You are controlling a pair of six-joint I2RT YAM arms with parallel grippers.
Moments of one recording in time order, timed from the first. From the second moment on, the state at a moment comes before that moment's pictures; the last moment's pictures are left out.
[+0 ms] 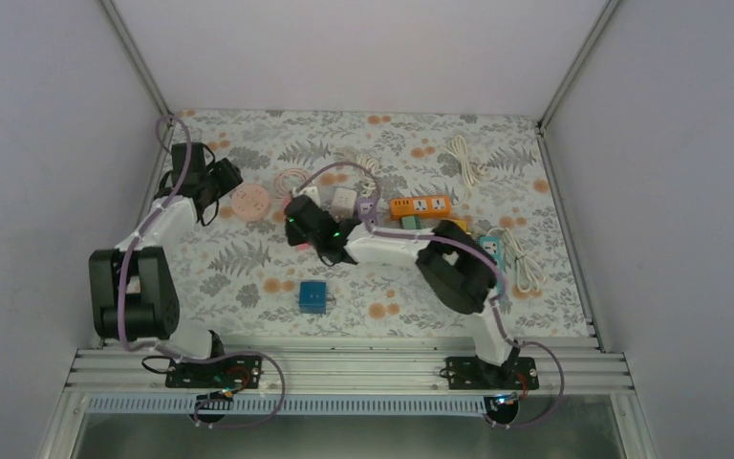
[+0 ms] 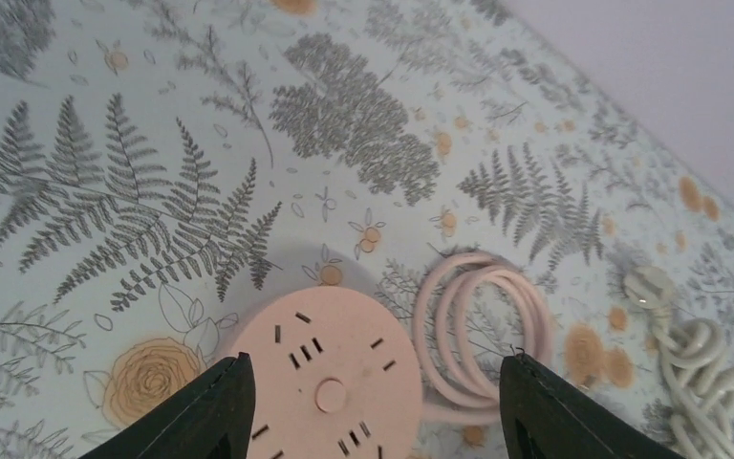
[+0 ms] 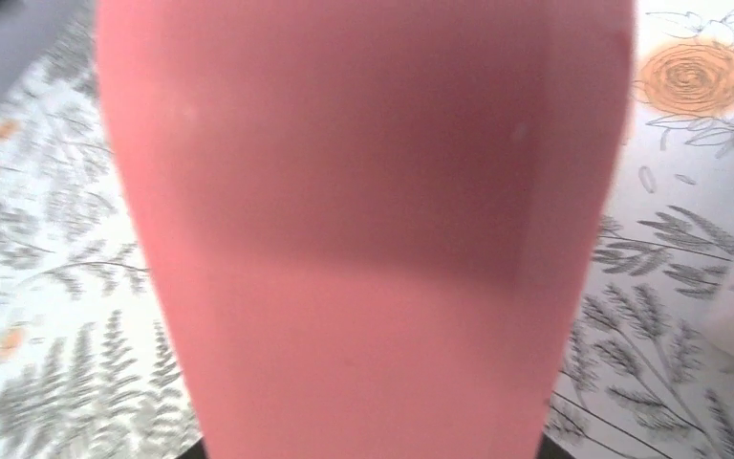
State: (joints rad) left arm 0.07 1.48 0.97 -0.20 0.14 -0.59; right arm 1.03 2.14 1.49 -0.05 0.37 0.56
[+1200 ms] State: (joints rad) left arm 0.02 1.78 0.95 -0.15 0.27 -0.28; right arm 0.78 1.97 1.24 0.11 -0.56 1.08
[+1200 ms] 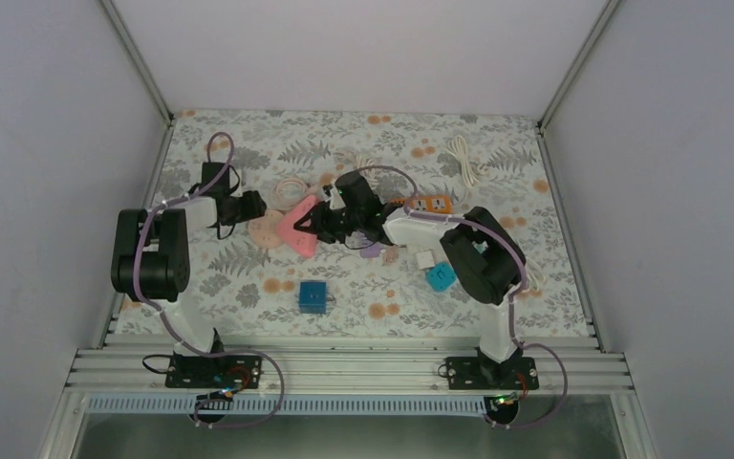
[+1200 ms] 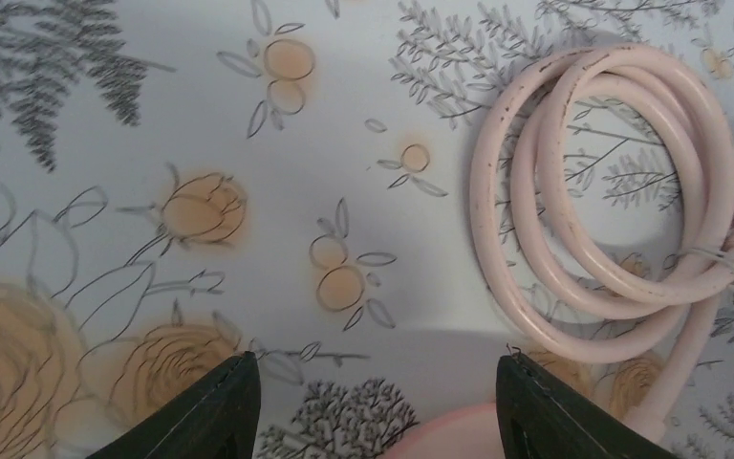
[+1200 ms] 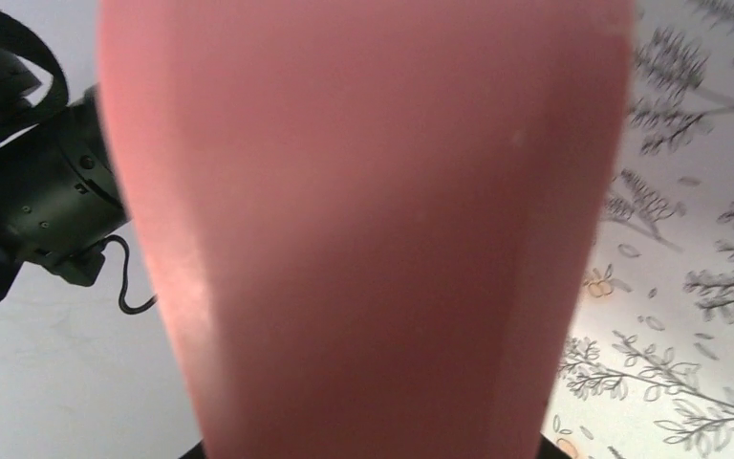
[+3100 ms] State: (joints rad) left arm 0.03 1.48 0.66 -0.14 0.16 -0.49; right arm 0.69 2.29 1.59 0.07 -0.90 1.07
